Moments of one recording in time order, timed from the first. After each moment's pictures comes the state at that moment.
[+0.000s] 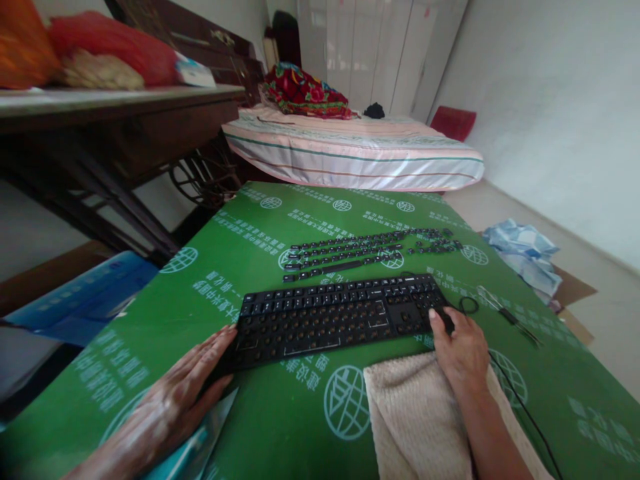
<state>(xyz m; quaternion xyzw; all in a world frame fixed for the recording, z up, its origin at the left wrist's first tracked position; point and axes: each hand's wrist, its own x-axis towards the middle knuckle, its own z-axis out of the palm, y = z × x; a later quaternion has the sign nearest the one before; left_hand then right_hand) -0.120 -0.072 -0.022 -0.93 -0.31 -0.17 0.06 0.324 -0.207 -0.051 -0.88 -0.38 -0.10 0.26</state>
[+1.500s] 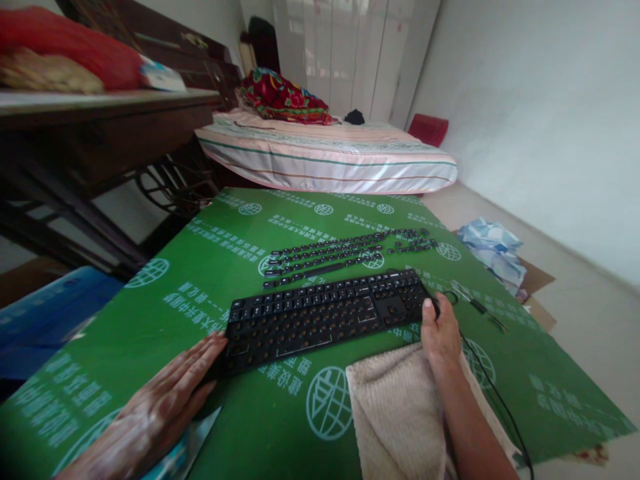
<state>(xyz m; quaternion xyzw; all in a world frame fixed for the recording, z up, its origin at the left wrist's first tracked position) -0.105 -0.061 -0.012 -0.95 -0.23 -0.19 0.12 0.336 -0.197 -0.054 -0.87 -0.27 -0.03 0.41</state>
